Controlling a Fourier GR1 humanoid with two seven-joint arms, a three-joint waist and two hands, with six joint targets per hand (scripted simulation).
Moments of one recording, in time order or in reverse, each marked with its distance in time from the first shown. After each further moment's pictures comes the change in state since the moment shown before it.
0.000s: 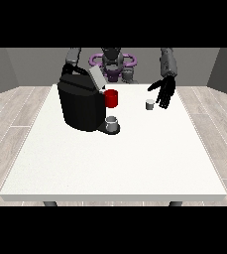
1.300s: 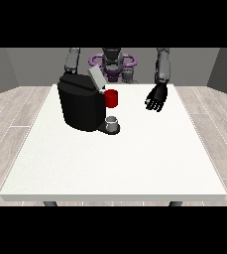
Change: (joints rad) left arm -0.165 -0.069 -0.160 0.283 -0.425 0.165 -0.047; right arm -0.082 -0.002 -0.066 0.237 -0.044 0.038 -0.062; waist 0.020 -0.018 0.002
